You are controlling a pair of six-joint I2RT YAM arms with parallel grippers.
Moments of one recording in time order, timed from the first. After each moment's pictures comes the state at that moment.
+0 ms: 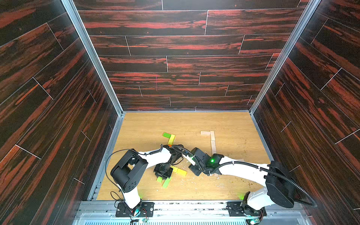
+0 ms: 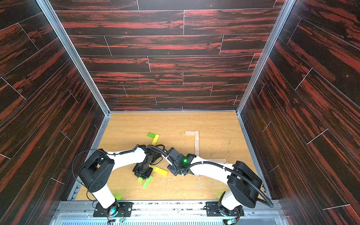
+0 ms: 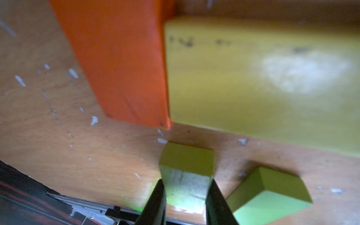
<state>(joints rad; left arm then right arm) -0.70 1.76 1.00 -1.10 -0.08 -0.44 1.02 1.52 0.94 -0.49 0.14 0.06</state>
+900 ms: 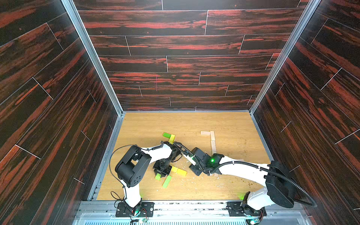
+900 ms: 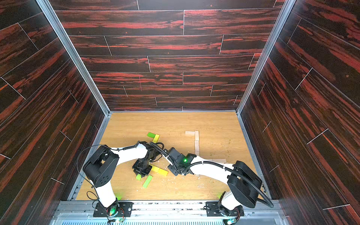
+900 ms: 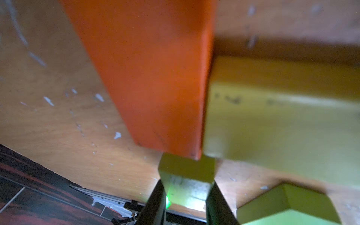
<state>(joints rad) -0.64 1.84 1.08 -1.16 -0.11 -0.35 1.02 1.52 0.94 -0.50 0.15 0.06</state>
